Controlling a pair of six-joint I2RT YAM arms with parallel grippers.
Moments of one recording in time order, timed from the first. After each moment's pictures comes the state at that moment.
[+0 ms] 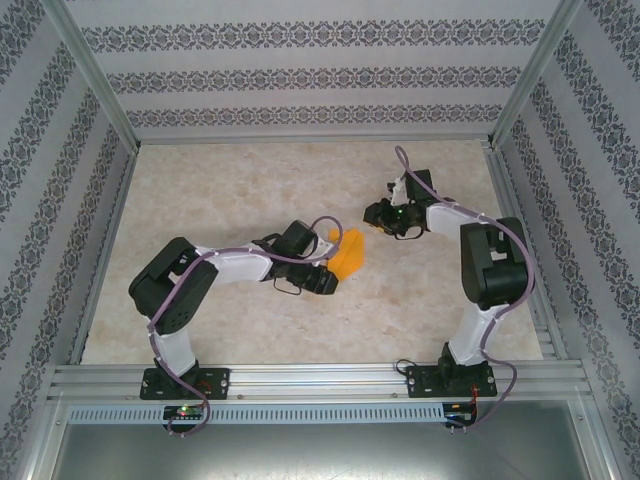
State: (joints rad) left arm -0.69 1.80 0.97 -0.16 0.55 -0.36; right arm 0.14 1.82 1.07 -0.23 -0.63 0.54
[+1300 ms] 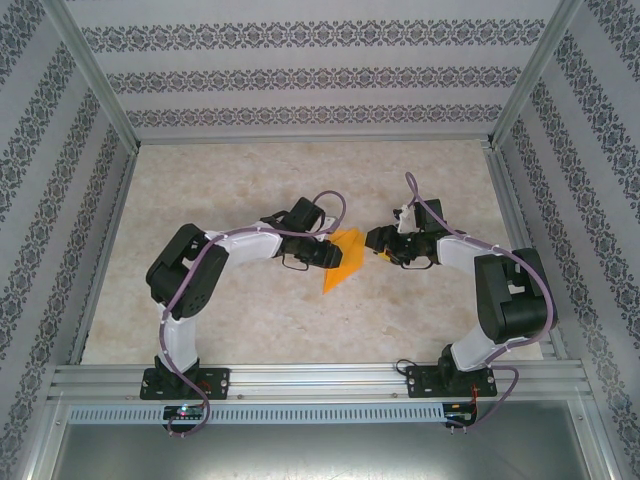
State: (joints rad) left arm -0.63 1.95 1.22 -0.28 0.43 -0.38; right arm 0.14 1.60 0.75 -0.12 -0.72 0.60
